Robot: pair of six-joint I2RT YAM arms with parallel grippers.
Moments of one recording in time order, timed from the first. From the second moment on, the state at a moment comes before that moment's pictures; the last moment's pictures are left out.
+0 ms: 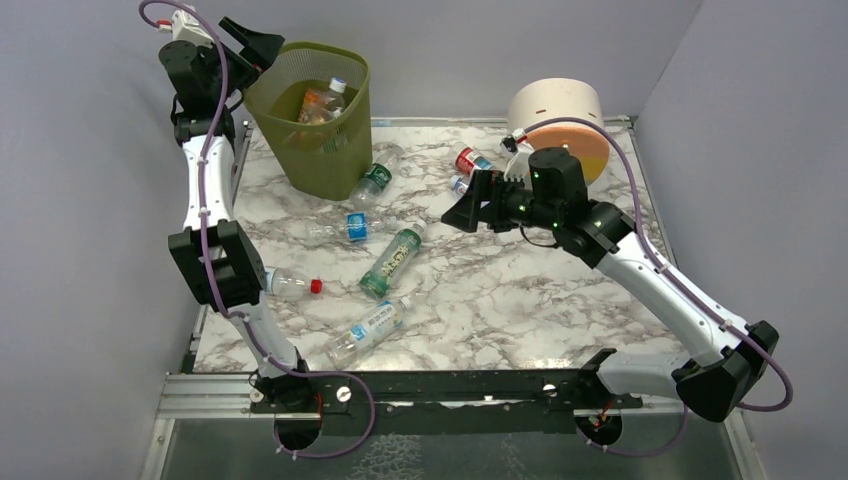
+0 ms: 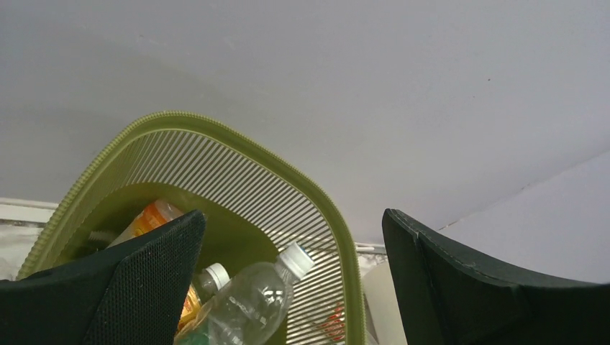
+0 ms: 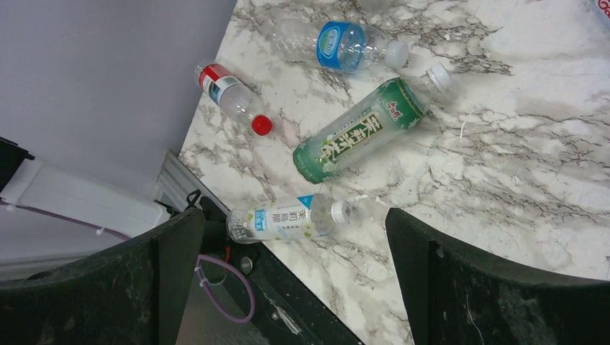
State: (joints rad) left arm 0.28 1.90 1.91 0.08 0.55 -0.77; right arm 0.66 1.23 1.25 -0.47 -0.26 0.59
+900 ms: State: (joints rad) left arm 0.19 1.26 1.37 -0.02 0.67 -0.82; right arm 0.56 1.61 1.52 -0.59 -0.11 0.44
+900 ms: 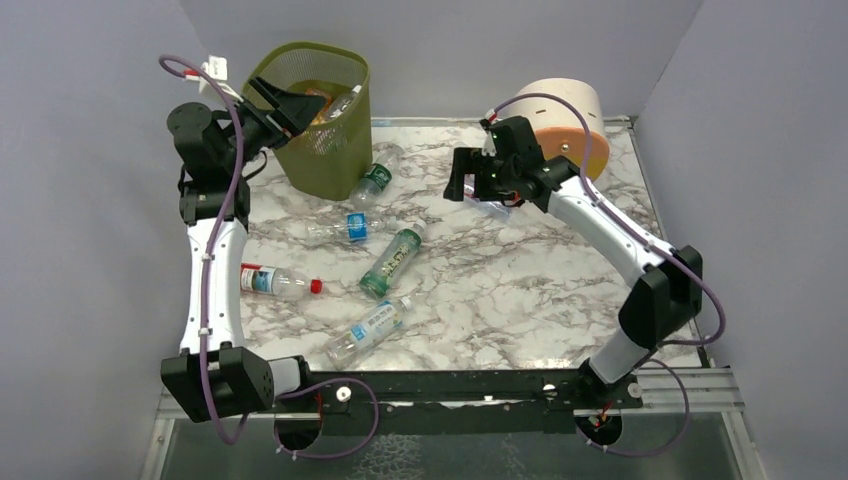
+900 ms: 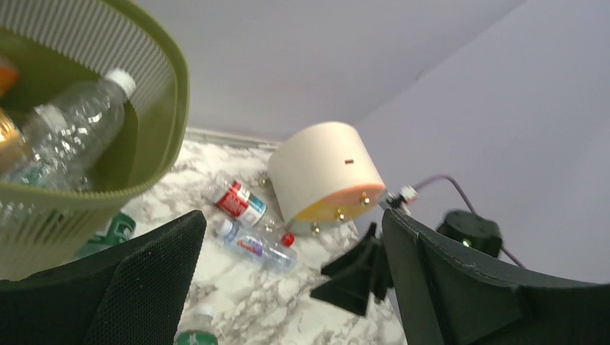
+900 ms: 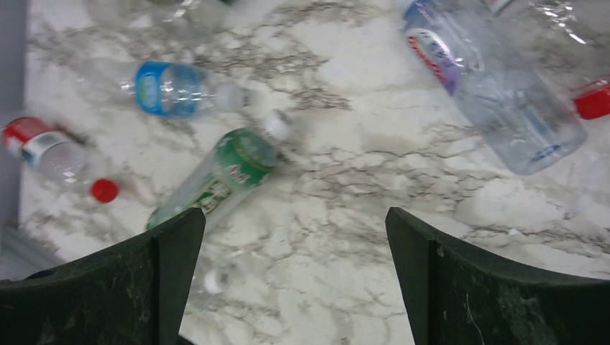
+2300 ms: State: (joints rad) left arm -0.06 1.10 0.97 -0.20 0.68 -0.69; right arm 0.47 1.94 1.34 -0.15 0.27 0.22
